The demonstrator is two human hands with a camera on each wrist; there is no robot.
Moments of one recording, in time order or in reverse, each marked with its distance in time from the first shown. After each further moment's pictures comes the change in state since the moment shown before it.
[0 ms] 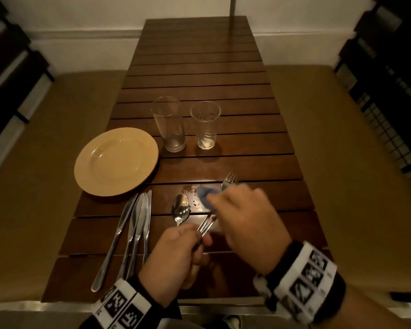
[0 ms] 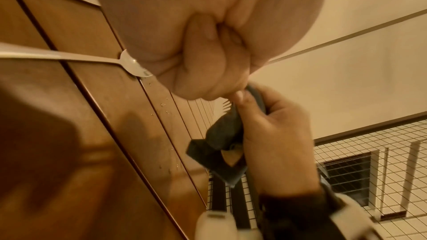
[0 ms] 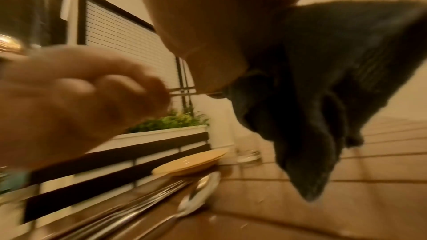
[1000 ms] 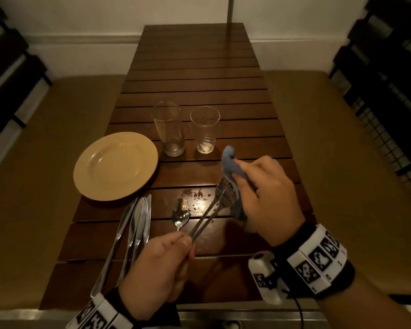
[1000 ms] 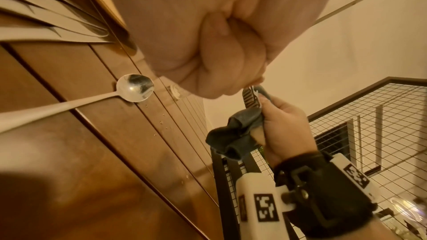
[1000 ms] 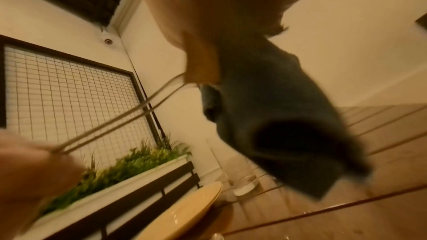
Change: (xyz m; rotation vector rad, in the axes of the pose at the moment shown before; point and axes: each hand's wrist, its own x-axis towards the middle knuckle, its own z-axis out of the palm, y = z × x) left_hand -0.017 0.002 -0.024 -0.034 -0.091 0.079; right_hand 0.022 0.025 -0.015 0.306 0.299 0.235
